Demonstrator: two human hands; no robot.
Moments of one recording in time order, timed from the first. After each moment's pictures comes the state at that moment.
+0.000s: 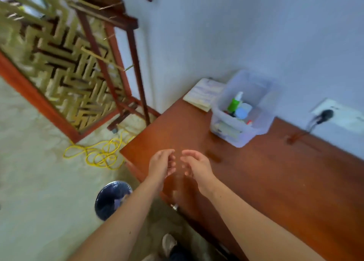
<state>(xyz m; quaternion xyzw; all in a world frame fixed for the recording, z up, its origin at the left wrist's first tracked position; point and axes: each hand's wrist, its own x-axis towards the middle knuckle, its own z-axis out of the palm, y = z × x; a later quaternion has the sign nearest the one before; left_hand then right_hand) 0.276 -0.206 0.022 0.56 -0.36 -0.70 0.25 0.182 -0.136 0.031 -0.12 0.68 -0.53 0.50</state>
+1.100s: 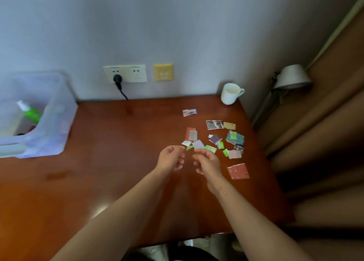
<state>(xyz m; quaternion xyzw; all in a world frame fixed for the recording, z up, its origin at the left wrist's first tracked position) -0.045 0.225 0.030 0.31 -0.60 -0.73 -0.09 -0.055 0.349 0.029 0.19 0.71 -0.65 0.18</state>
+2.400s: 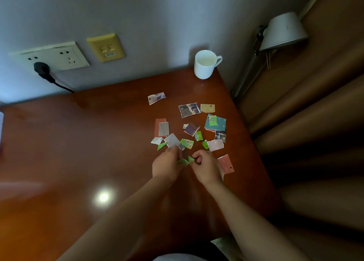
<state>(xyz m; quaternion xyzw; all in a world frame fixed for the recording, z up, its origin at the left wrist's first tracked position) -0.117 0.291 -0.064 0.03 -0.96 -0.24 -0.15 -0.114 0.430 -0.064 0.10 0.93 -0.32 0.17</state>
